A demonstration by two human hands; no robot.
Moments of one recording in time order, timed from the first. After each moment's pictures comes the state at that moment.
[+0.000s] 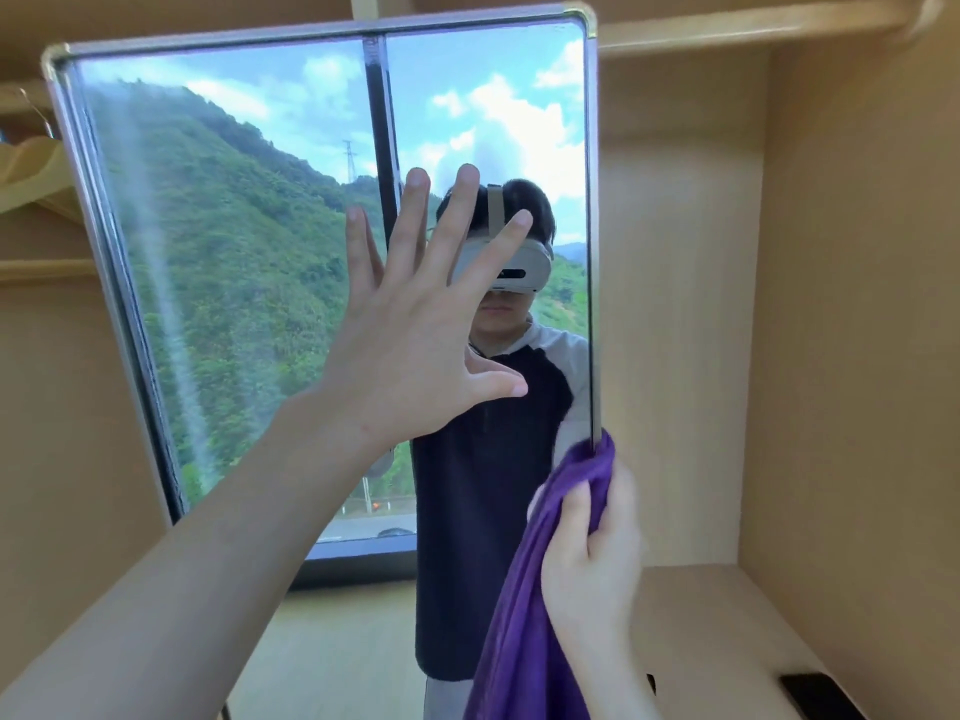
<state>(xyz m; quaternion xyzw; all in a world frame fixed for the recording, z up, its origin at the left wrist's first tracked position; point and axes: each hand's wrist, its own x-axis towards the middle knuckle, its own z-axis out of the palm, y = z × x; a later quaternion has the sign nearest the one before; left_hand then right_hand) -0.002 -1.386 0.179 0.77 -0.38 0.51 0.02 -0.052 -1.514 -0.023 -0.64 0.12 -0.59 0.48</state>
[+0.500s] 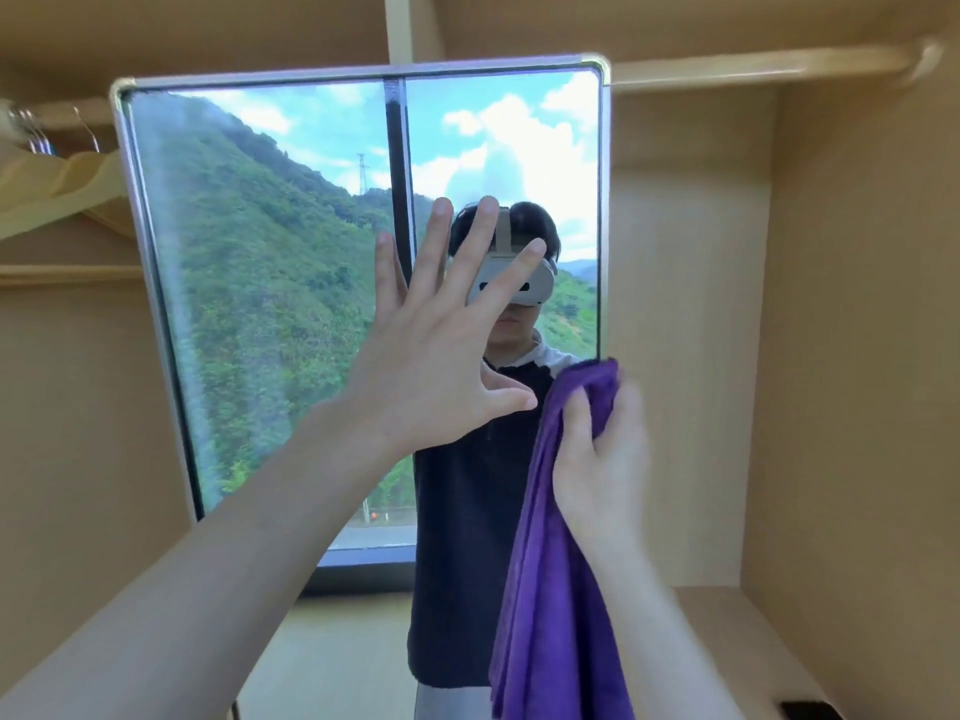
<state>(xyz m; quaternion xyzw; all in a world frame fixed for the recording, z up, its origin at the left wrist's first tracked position) -0.011 -1.383 0.180 0.78 -0.40 0.48 0.03 -0.053 -1.528 0.068 -0.66 0.08 -0.58 0.46</state>
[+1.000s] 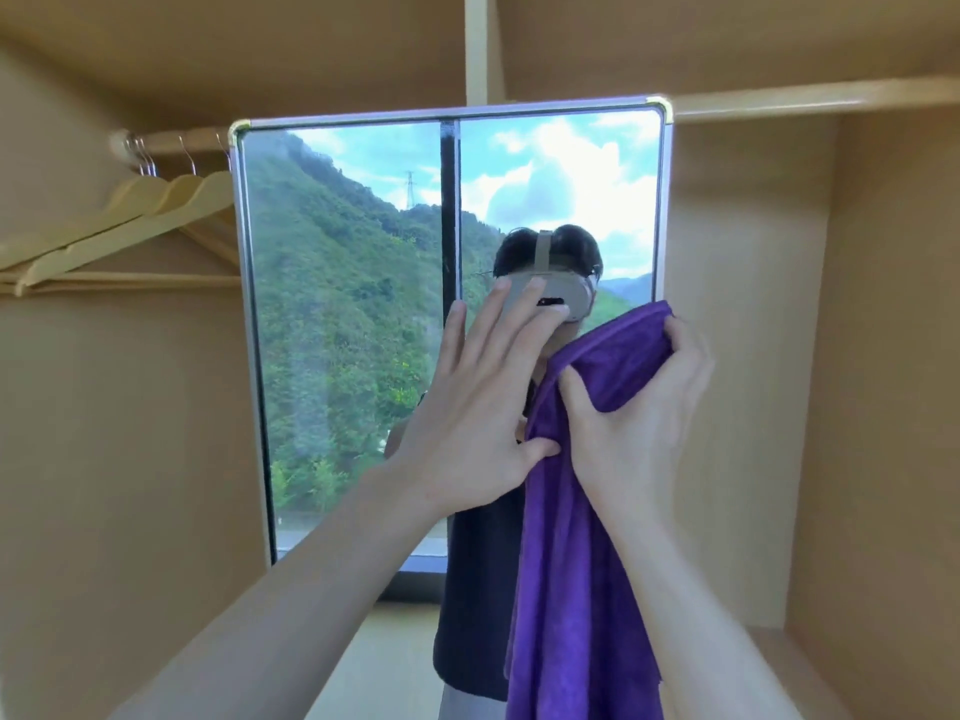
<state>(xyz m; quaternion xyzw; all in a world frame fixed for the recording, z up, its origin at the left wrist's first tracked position) -0.011 -1.367 0.146 0.74 -0.48 0.43 0.17 -0.047 -1.513 0.109 -0.65 0.04 -0.67 0.35</state>
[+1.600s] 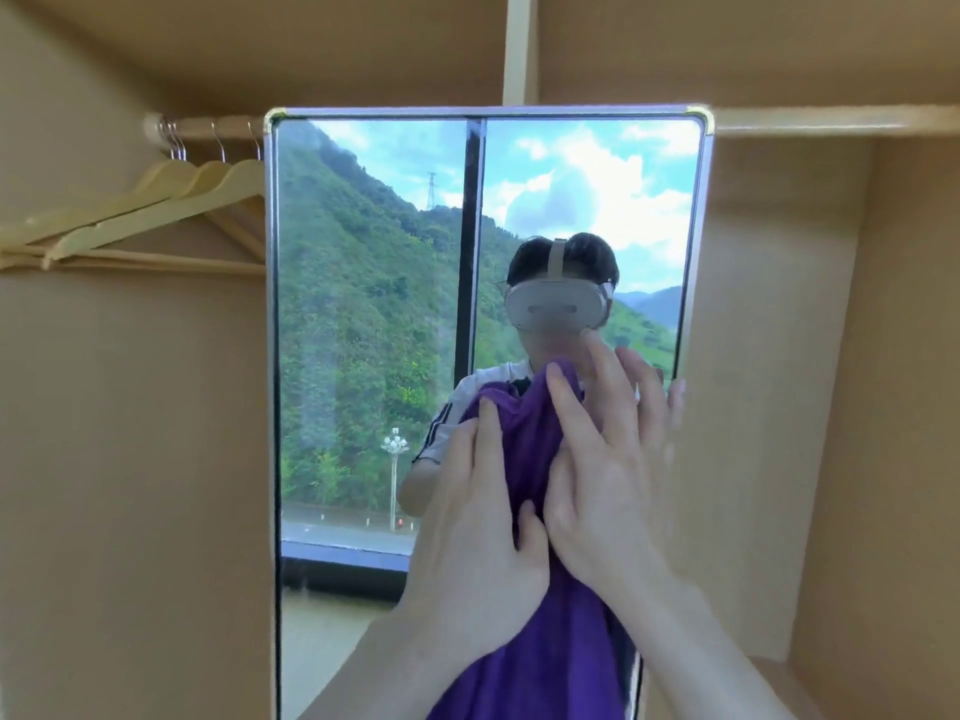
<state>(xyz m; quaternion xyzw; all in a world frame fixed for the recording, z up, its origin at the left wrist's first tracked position) -0.041 -1.364 0.058 0.77 -0.36 0.34 0.41 -0.064 -1.494 0.088 -0.78 -0.04 -0.62 0.03</state>
